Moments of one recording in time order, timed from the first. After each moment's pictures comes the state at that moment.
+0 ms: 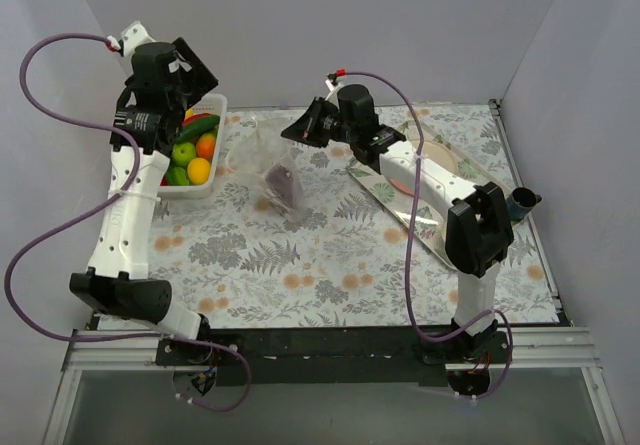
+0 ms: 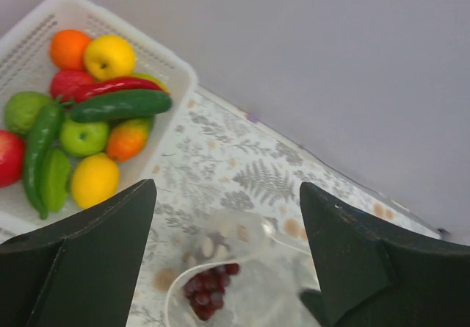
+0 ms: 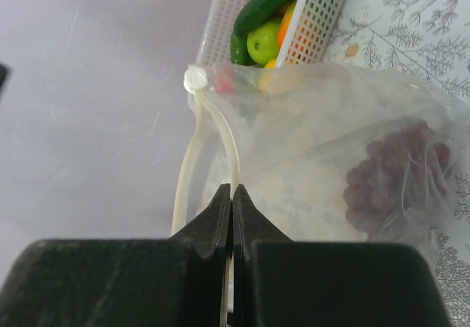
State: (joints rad) left arm -0.19 1.50 1.93 -0.73 -0.35 -0.59; right arm 0.66 1.94 1.68 -0.01 -0.39 0.96
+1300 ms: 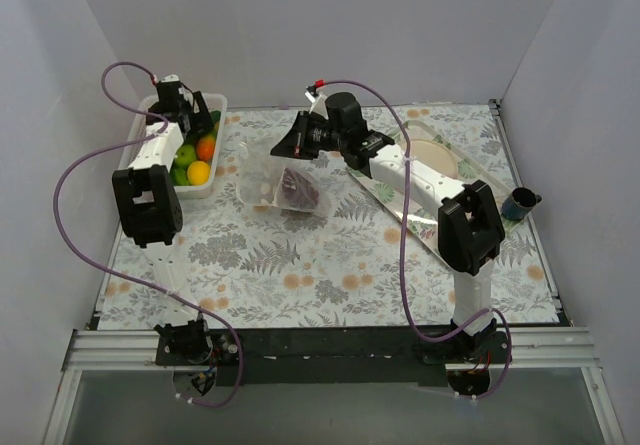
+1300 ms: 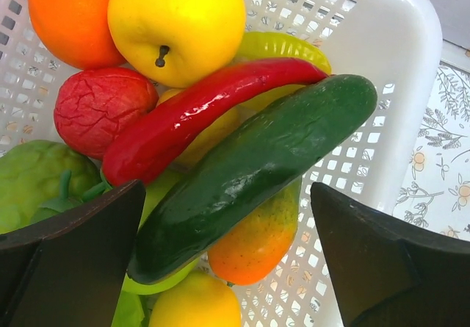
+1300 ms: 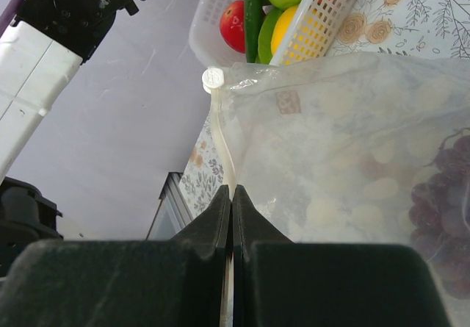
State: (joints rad) left arm 0.11 2.15 1.83 -0.33 -0.12 -0.23; right arm 0.68 1.97 1.69 -0.03 -0.52 0.83
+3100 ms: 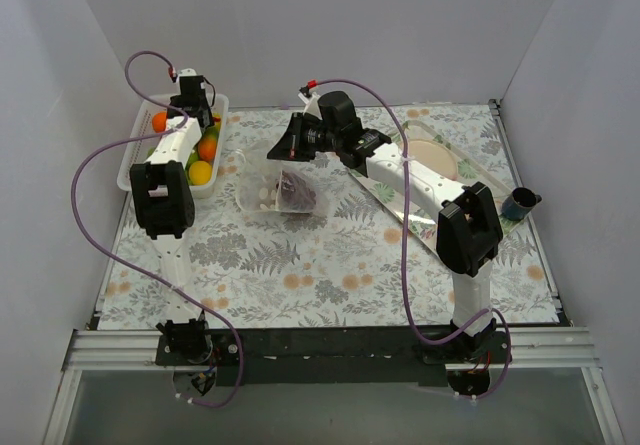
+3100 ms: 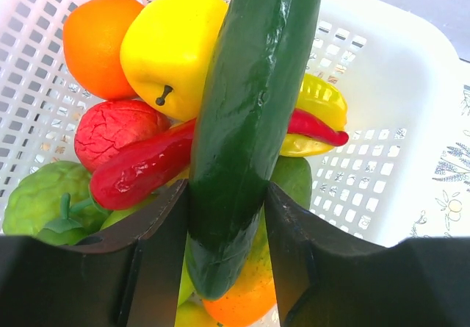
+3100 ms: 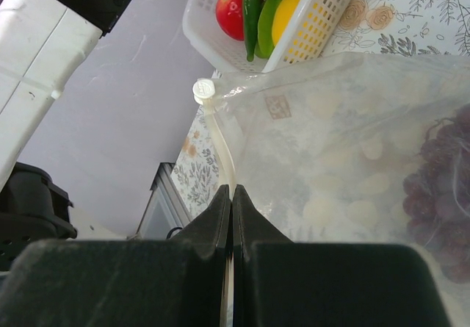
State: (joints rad) left arm 0.02 2.26 1.96 -0.34 -0.38 -0.18; right arm 0.72 1.97 1.75 -0.14 -0.49 0.79
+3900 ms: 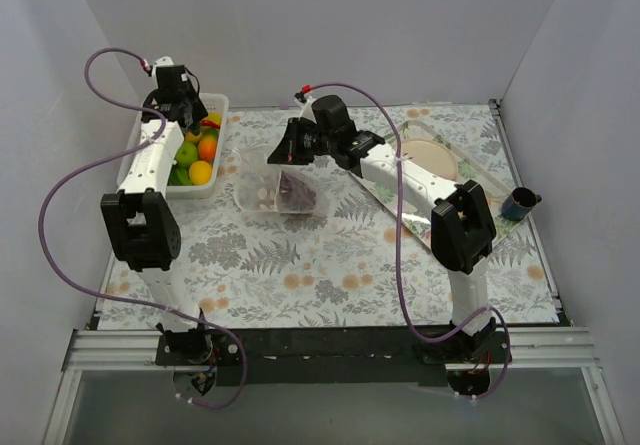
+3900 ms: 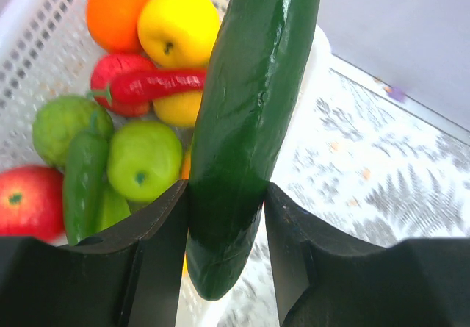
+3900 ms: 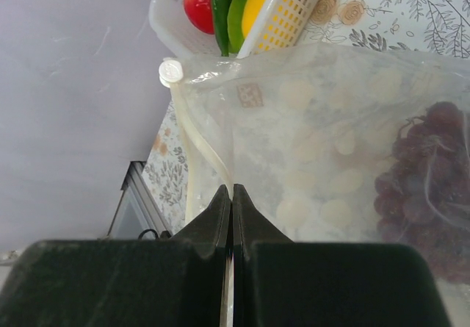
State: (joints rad) left arm 0.02 1.90 1.78 -0.46 -0.26 -0.38; right arm 0.73 2.00 1.77 -0.18 -0.44 0.72
